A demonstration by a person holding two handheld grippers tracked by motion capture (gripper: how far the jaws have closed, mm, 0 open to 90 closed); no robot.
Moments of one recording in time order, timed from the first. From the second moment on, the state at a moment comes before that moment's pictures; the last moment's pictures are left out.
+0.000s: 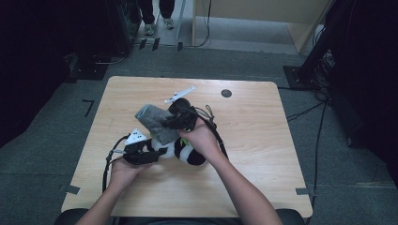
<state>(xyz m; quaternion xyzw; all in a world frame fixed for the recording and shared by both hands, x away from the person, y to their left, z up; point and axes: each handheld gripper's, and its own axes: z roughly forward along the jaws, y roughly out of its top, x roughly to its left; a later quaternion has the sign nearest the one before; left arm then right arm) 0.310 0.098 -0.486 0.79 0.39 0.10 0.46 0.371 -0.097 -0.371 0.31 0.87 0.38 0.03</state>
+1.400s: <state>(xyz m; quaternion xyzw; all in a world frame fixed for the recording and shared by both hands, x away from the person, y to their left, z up) 0.313 0.098 -0.485 0.79 0.40 0.08 0.45 0.368 -0.174 -0.364 0.36 0.83 0.41 0.11</state>
